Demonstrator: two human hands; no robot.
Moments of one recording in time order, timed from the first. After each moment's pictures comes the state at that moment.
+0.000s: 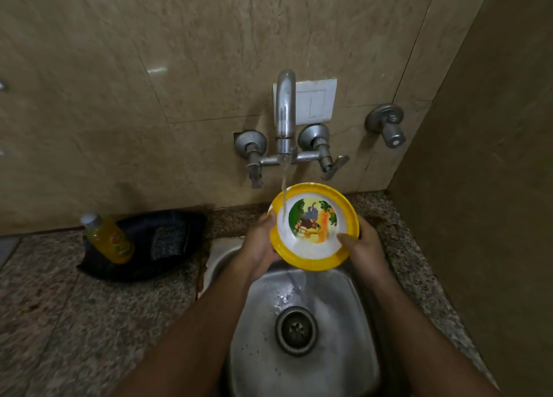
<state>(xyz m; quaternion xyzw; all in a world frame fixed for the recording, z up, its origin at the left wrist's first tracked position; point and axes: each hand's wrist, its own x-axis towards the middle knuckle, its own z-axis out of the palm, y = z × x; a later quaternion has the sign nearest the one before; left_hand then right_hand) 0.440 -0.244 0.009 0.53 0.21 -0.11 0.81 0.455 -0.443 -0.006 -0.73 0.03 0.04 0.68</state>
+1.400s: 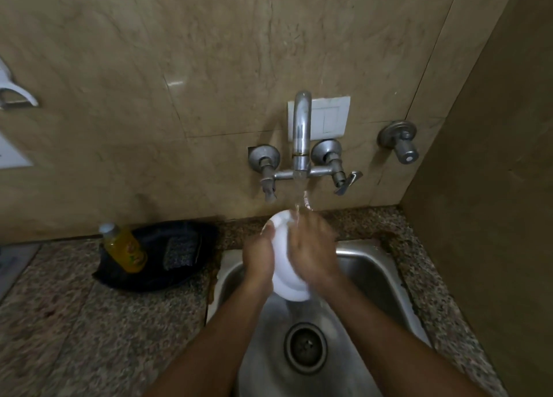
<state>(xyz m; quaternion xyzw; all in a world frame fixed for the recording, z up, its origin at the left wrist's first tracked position) 0.434 -0.236 0.019 0.61 0.36 0.04 0.71 0.454 -0.337 0.016 -0.94 -0.17 -0.11 0.26</state>
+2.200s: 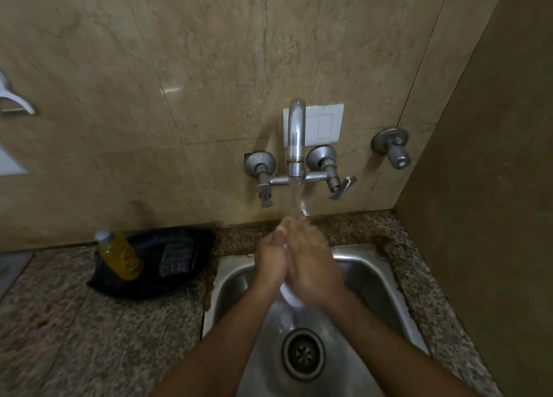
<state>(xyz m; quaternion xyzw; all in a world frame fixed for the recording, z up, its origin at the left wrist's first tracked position) 0.427 -0.257 0.036 0.64 0.28 0.01 0.72 0.441 -0.356 0.007 -0.92 -0.27 -0.08 0.26</state>
